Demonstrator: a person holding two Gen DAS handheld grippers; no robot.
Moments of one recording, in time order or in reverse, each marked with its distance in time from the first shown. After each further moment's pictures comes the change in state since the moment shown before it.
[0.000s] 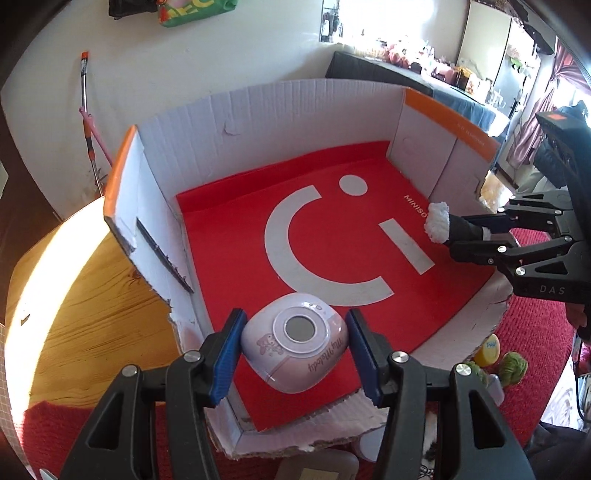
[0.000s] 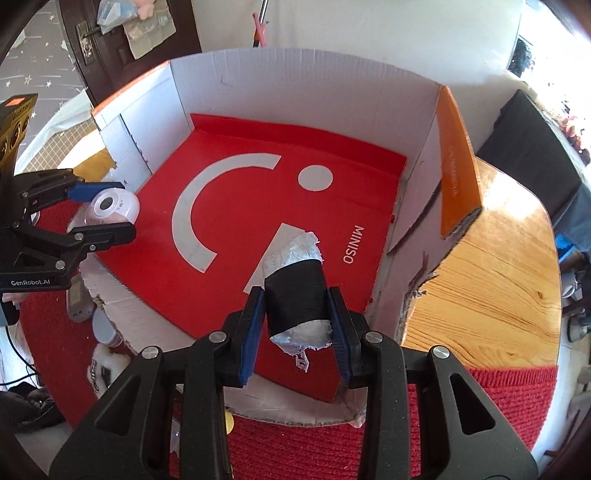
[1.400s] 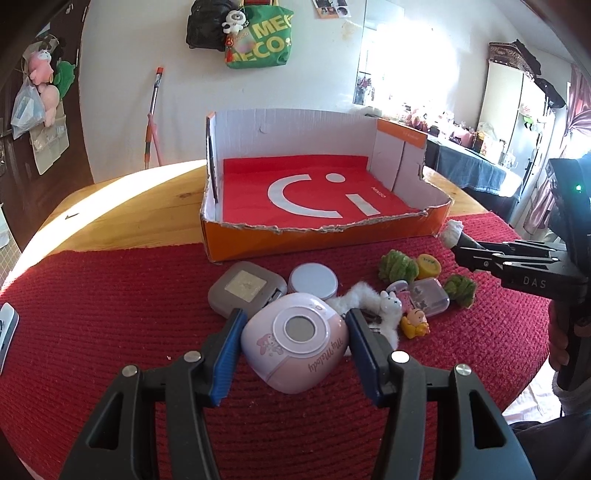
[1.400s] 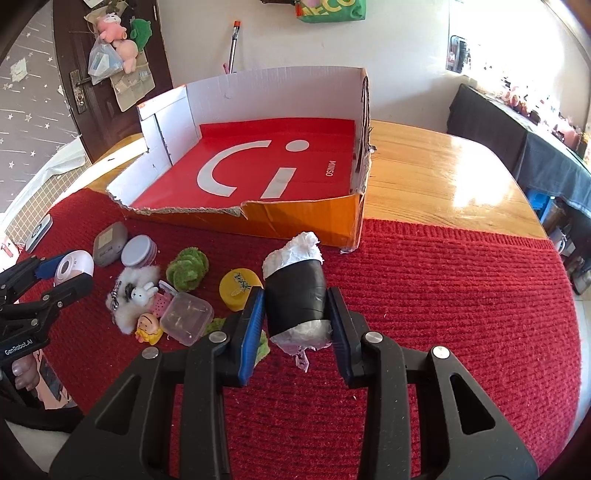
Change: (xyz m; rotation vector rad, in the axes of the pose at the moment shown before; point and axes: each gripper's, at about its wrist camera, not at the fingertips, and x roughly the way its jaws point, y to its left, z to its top) left arm -0.074 -0.061 -0.149 -0.180 -0.293 0.095; right arm -0.055 0.026 -0.129 0.163 -0.235 -0.064
